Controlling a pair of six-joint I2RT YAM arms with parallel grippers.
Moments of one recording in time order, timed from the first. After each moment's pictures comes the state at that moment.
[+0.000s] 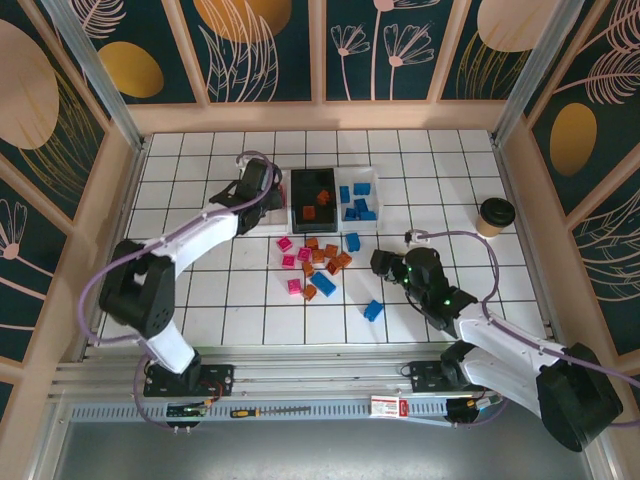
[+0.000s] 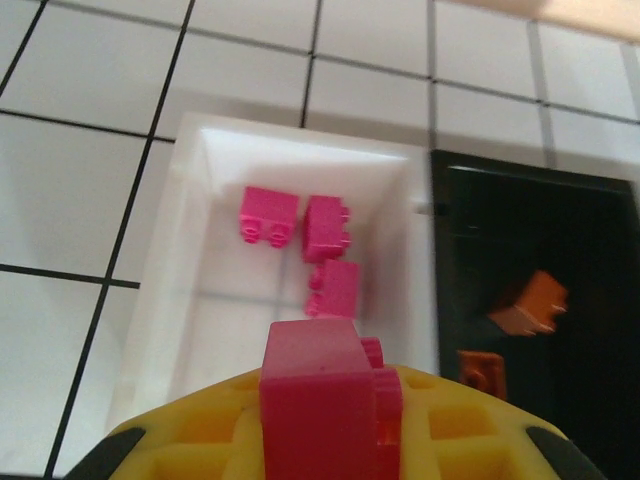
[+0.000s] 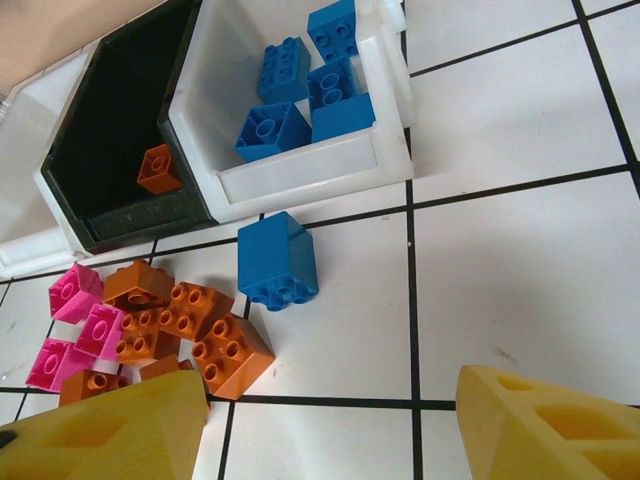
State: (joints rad) left arm -0.47 1.71 1.21 -0.28 -0.30 -0.56; right arm 0.61 0.92 0.30 0.11 0.16 0.63
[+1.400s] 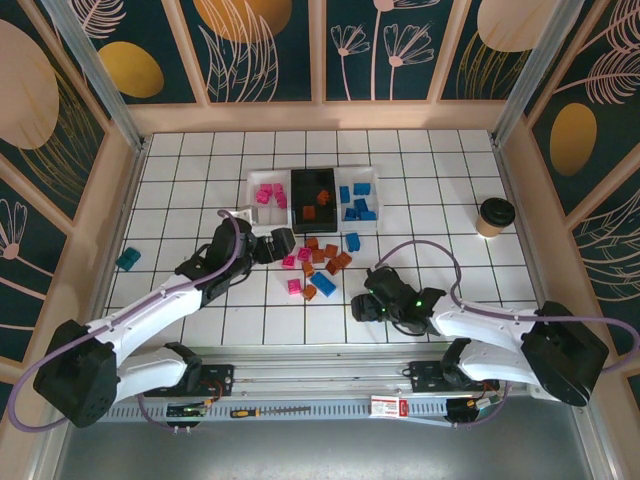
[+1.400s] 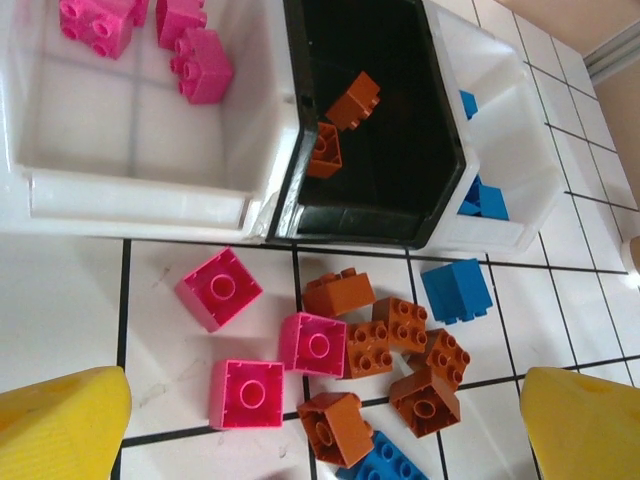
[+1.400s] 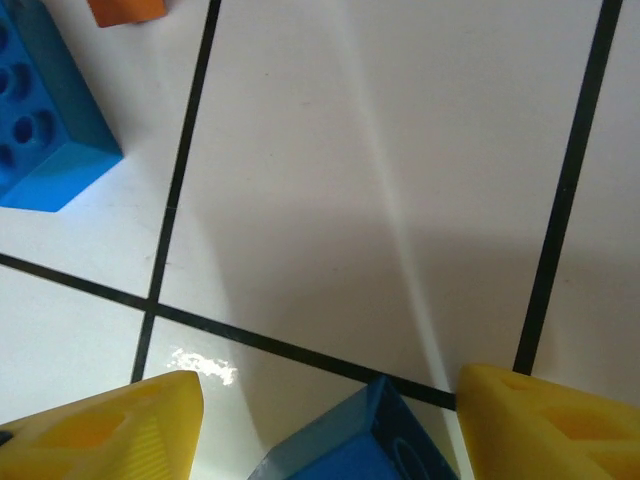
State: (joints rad) left arm -0.59 1.15 0.61 -0.06 -0.01 -0.73; right arm 0.93 1.16 0.40 -0.27 0.11 0.68
